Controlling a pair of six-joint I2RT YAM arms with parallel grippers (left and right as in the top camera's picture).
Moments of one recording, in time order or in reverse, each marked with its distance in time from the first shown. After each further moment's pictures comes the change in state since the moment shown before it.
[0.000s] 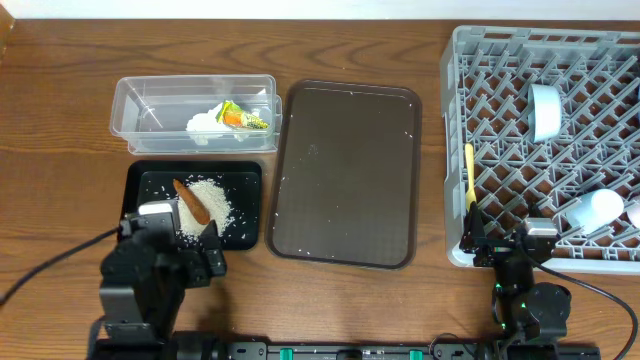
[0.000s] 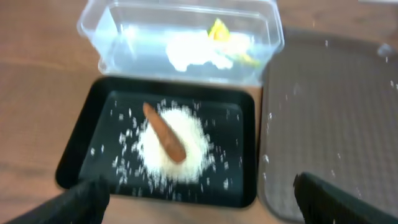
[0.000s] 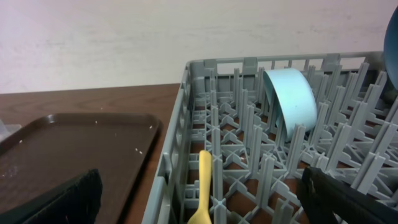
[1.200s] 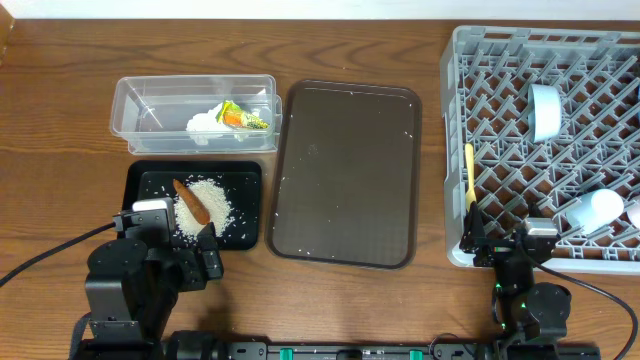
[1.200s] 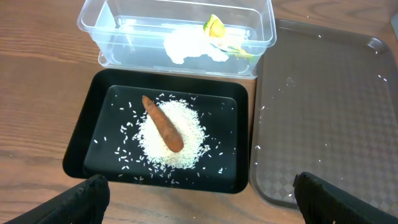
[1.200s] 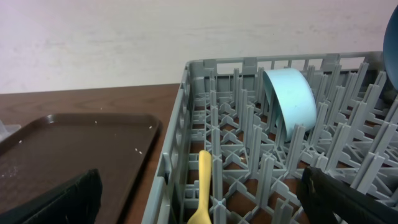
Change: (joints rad) left arm 0.000 0.097 0.178 -0.153 0.019 -0.005; right arm 0.000 0.000 0.000 0.000 0.000 0.000
